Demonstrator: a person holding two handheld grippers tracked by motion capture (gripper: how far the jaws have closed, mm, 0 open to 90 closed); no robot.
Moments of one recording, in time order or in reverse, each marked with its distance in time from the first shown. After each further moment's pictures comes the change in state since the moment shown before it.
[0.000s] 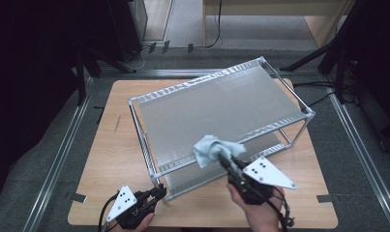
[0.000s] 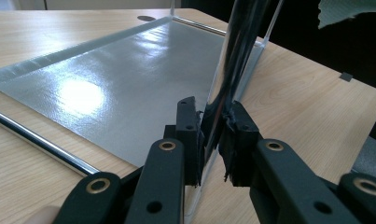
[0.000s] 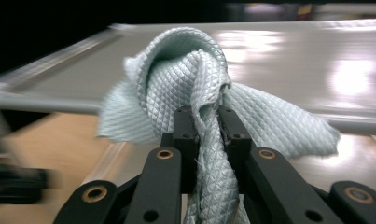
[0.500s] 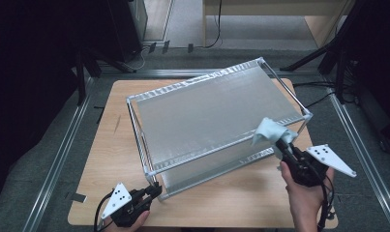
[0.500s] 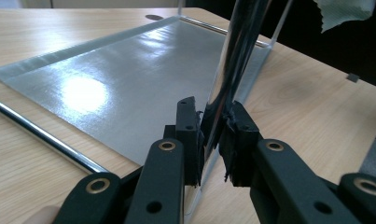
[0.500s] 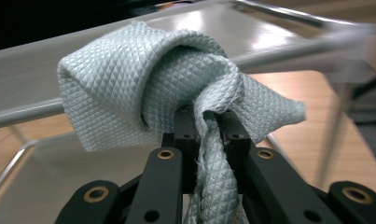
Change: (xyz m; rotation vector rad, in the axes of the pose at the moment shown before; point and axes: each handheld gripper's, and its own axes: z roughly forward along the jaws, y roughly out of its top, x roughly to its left) left arm 0.014 0.002 -0.007 0.003 0.023 -0.008; right arm -0.120 -0.019 -0.030 -0.032 -0.297 0.230
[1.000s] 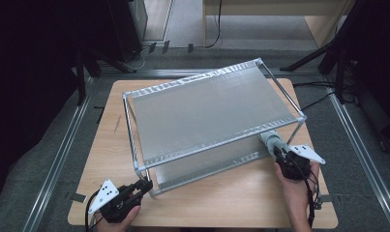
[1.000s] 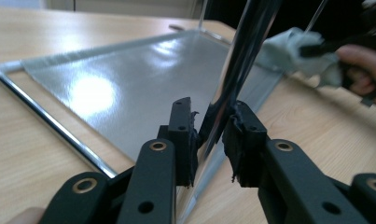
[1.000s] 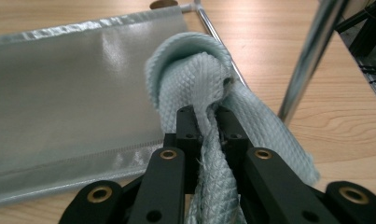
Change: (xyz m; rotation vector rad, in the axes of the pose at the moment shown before) left arm 0.018 0.003 -0.013 -0.058 0.030 -0.076; right arm -0.034 -0.061 0.061 0.249 -0.155 -0.071
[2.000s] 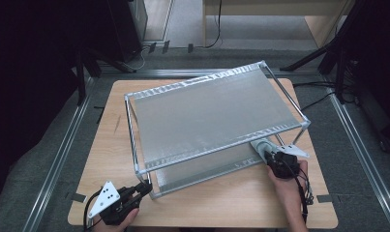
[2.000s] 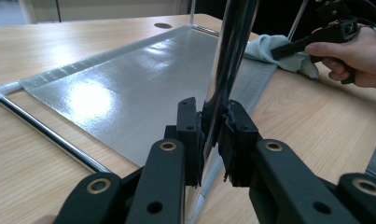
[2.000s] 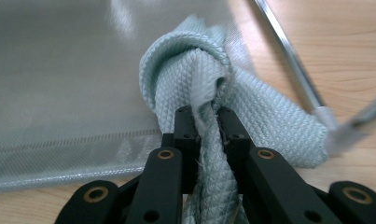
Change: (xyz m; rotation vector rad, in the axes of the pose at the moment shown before) left arm -0.002 0.003 -0.004 0.044 -0.041 0.106; right arm 0.007 -0.013 0.024 0.125 0.039 -0.053
